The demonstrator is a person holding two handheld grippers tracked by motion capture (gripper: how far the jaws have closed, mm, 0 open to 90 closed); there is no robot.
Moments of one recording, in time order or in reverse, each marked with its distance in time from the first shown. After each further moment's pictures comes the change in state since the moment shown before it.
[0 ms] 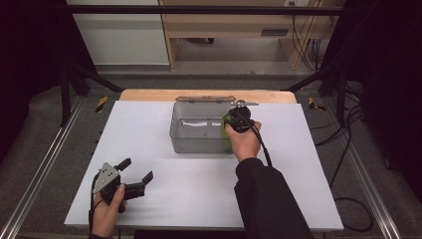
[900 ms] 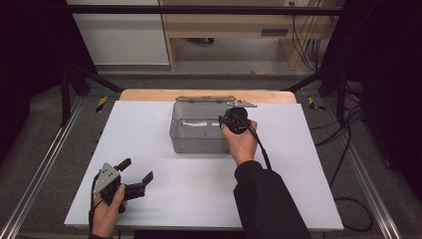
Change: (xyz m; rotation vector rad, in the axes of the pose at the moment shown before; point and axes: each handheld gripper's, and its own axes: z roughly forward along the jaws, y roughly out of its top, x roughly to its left) left arm -0.001 0.000 0.000 0.001 0.002 0.004; right arm 0.012 0.000 -0.005 -0.105 0.072 -0.039
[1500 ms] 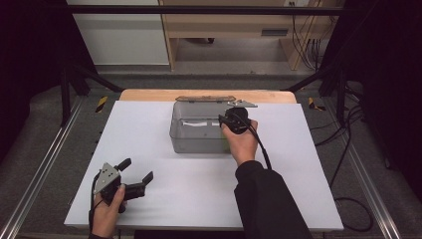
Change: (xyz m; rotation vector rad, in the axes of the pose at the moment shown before) left arm 0.000 0.000 0.000 -0.002 -0.001 0.000; right arm -0.001 0.001 -0.001 -0.014 0.001 -0.013
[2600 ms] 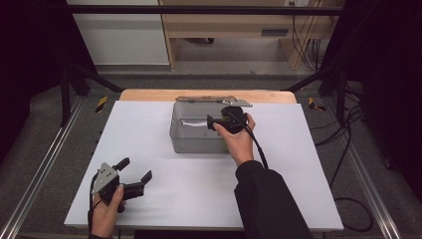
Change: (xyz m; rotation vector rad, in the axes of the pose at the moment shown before) left arm 0.001 0.001 -0.002 -0.014 0.012 -0.003; right arm 0.011 0.004 0.008 -0.055 0.003 -0.027
